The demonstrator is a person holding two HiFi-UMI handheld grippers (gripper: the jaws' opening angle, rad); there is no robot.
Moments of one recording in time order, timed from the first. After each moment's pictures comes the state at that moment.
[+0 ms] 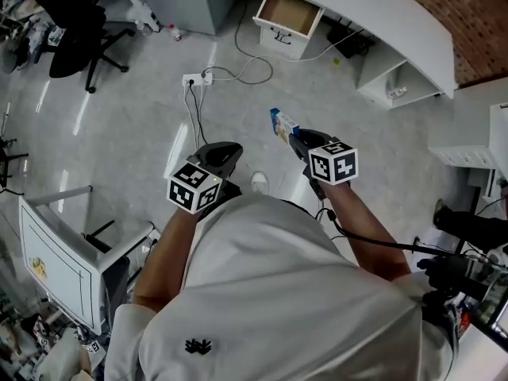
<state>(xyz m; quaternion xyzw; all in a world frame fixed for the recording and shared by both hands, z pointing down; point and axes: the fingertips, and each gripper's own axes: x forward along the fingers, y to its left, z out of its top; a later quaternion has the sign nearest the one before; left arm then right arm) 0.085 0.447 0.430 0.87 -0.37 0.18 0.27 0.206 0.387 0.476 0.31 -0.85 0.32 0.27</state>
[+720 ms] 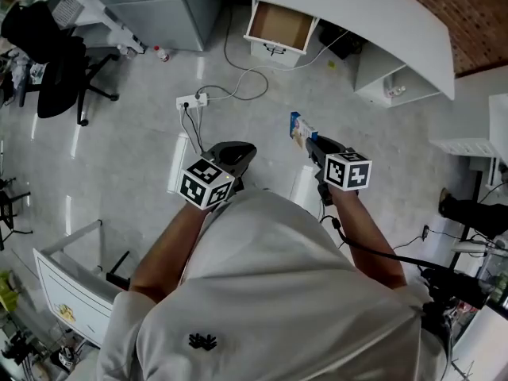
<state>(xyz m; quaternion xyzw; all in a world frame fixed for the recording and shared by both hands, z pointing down) 0.048 0.256 0.462 0.90 -0.27 0.19 0.28 0.198 0.220 0.518 0.43 -0.78 0.39 0.22</state>
